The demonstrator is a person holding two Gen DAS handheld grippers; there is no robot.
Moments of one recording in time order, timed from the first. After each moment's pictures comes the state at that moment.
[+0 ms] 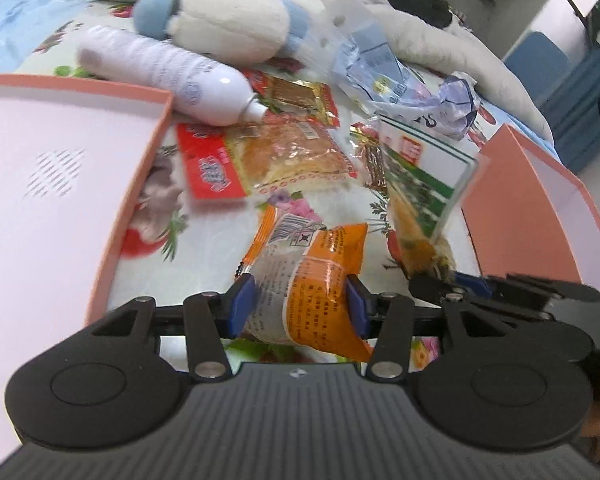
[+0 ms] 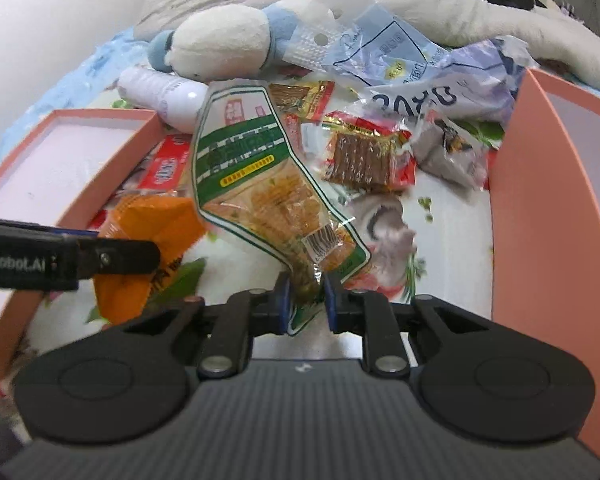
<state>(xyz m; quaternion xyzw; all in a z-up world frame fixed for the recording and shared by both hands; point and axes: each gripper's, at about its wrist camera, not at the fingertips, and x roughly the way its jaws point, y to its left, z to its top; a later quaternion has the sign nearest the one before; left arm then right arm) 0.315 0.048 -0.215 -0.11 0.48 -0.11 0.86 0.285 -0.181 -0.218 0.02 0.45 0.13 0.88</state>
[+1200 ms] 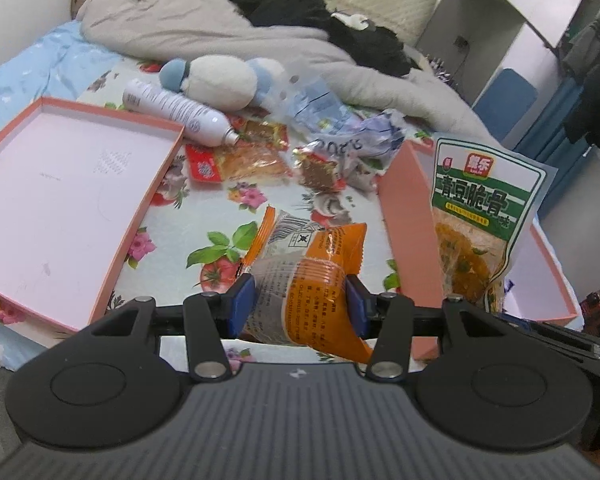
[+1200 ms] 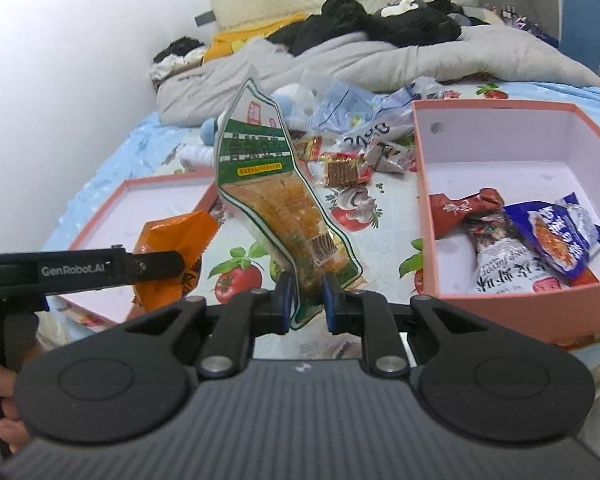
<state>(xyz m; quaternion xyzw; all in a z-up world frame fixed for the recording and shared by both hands) 0.130 0.021 -0.105 -0.12 0.40 -0.10 0.90 0.097 -0.234 -0.109 0.13 0.36 0.10 0.92</state>
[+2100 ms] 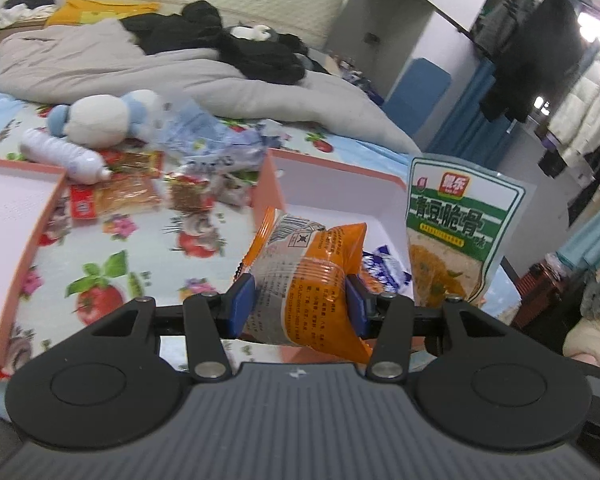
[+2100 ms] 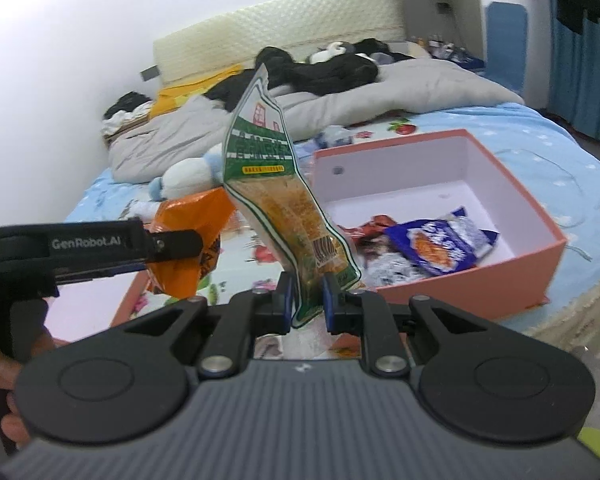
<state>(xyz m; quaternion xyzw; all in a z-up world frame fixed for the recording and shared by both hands) 0.103 -0.097 -0.053 -0.10 0.37 -0.22 0.90 0.031 -0.315 -0.072 0.14 0.32 0.00 0.94</state>
